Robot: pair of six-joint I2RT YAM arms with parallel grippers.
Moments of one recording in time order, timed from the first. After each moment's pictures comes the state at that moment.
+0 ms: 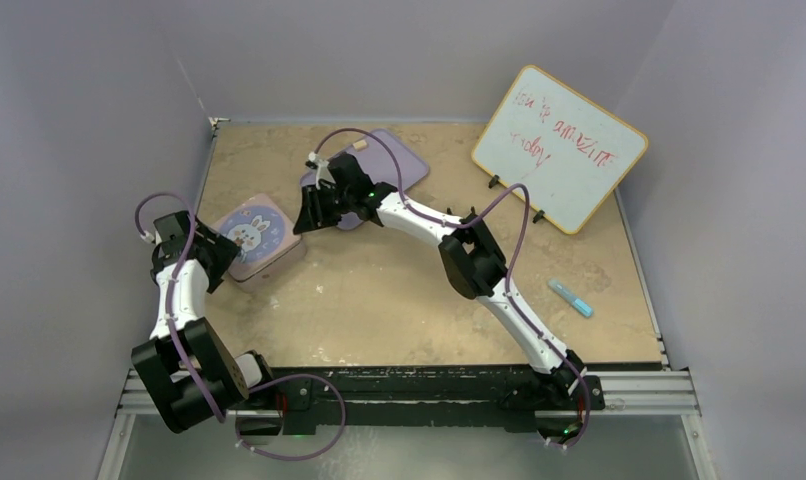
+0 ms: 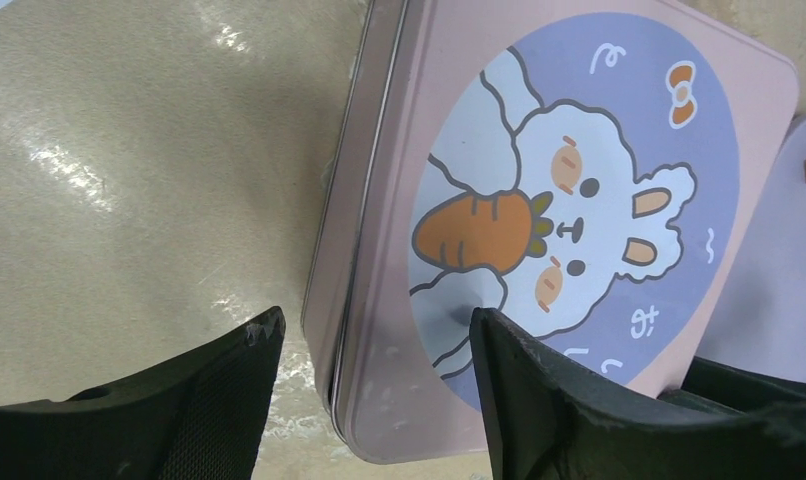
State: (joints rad) left arm 0.49 1.20 0.72 -0.46 0.05 -0.60; right arm 0.83 2.62 2.29 -0.23 -0.57 0.57
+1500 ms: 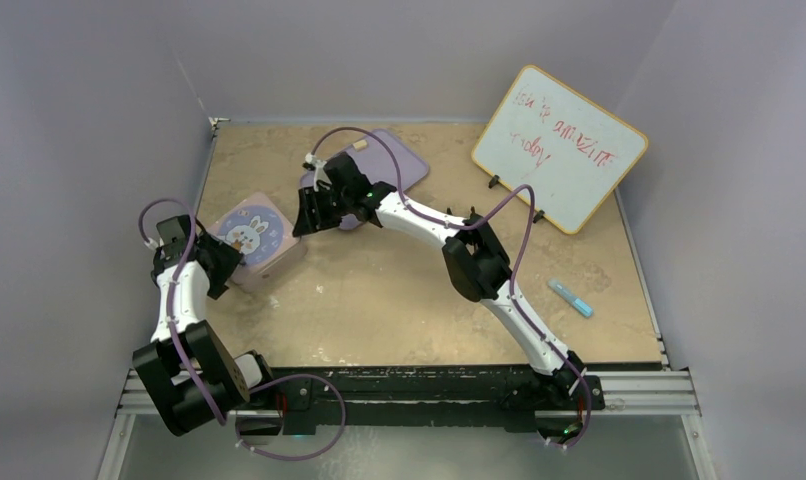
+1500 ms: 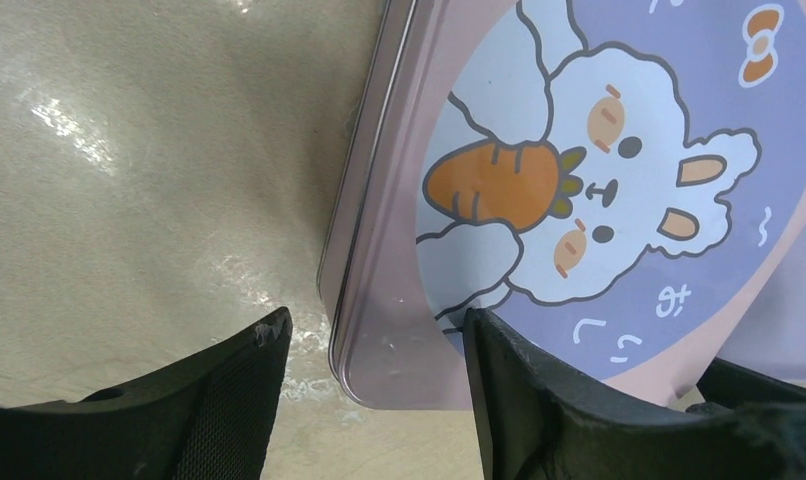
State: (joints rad) left arm 0.49 1.19 0.71 -0.54 0.04 -0.62; right arm 0.85 2.54 2.24 -0.31 -0.50 0.53
